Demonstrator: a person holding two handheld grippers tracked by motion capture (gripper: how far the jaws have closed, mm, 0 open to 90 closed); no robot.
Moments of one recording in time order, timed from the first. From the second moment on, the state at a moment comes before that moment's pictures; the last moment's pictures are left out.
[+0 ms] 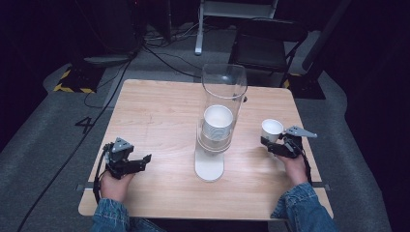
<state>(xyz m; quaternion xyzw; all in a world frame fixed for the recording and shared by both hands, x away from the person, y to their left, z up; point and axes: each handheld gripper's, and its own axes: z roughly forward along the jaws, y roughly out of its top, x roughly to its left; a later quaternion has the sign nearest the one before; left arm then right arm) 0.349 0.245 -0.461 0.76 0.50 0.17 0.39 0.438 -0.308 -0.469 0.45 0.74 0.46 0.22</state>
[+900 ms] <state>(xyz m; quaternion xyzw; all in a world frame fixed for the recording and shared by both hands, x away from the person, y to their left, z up) 0.348 0.247 -0.463 0.76 0.50 0.16 0.39 0.450 -0.306 -0.496 0.46 0.76 0.40 0.21</state>
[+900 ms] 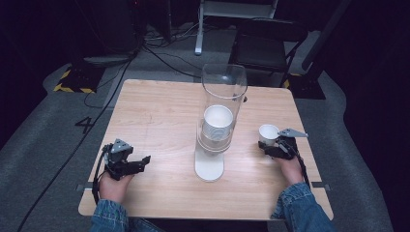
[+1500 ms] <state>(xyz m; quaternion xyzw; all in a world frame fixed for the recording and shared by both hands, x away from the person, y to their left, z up) 0.352 0.243 -0.462 0.76 0.49 0.16 0.39 0.437 -0.311 -0.481 0.46 0.76 0.41 0.21</state>
